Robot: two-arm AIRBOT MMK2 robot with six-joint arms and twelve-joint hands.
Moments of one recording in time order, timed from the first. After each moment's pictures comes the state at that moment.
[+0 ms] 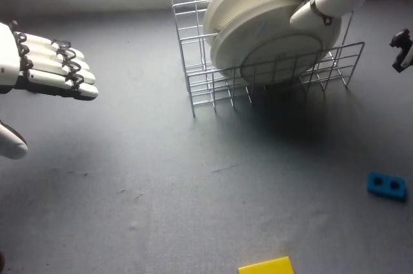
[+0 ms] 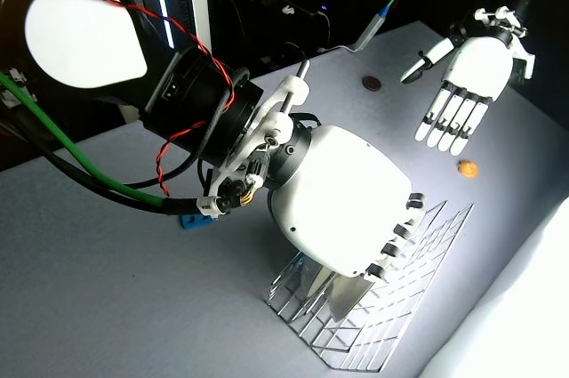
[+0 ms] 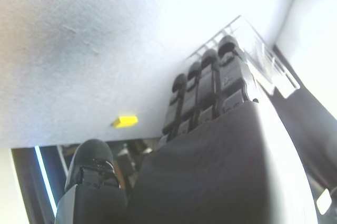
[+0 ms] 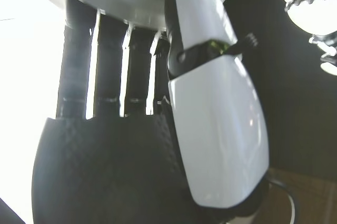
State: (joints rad) left arm 0.59 -1.02 1.79 1.65 -1.10 -0.29; right arm -0.21 -1.11 1.20 -0.86 -0.14 0.33
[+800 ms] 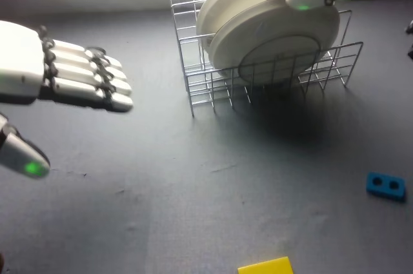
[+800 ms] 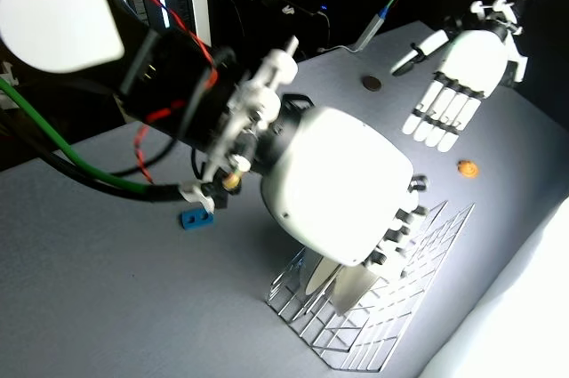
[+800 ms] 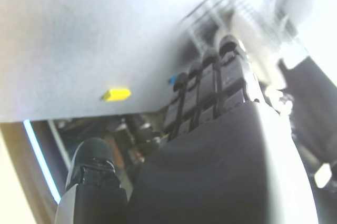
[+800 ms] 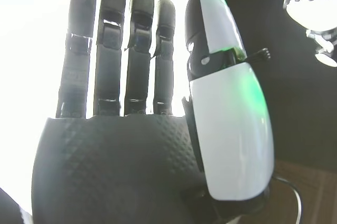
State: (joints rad) left arm 0.56 -0.97 1.64 1.62 -1.15 -0.30; right arm -0.15 -1.02 1.10 -0.86 -0.12 0.24
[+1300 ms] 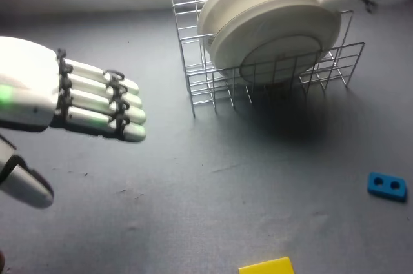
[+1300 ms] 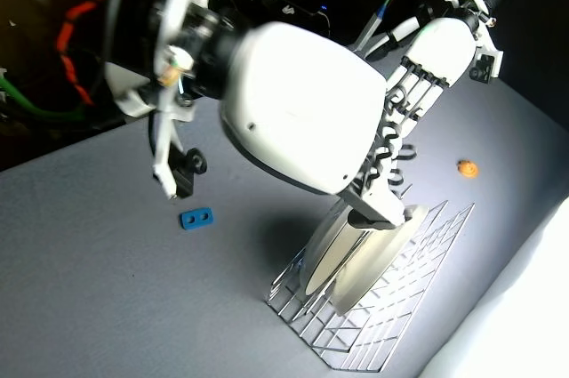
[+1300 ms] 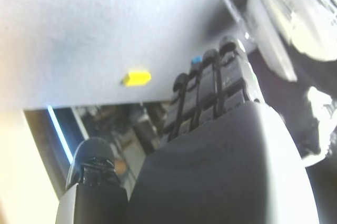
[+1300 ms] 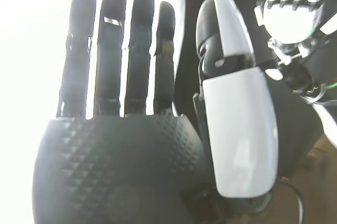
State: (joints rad) left arm 0.54 -0.92 1.50 1.67 -1.12 -0.26; right arm -0.13 -0.83 0.93 -0.87 -0.02 -0.02
